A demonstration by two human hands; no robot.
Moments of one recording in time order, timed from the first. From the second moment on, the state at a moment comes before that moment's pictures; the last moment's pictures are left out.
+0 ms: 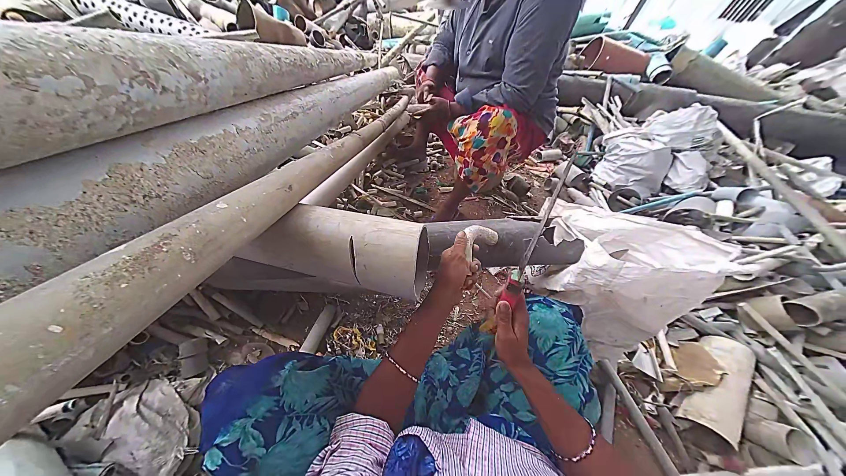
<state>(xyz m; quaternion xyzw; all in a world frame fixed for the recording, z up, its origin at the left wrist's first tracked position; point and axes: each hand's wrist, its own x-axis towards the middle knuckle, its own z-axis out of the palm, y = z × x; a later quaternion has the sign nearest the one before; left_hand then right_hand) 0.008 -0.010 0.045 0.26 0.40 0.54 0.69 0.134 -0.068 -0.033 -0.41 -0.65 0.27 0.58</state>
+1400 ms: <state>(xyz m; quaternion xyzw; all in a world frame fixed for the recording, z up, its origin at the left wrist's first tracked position) 0.009 -0.033 0.021 0.69 0.58 0.39 0.20 0.154 -0.051 -0.052 -0.54 -0.50 0.43 0.52</state>
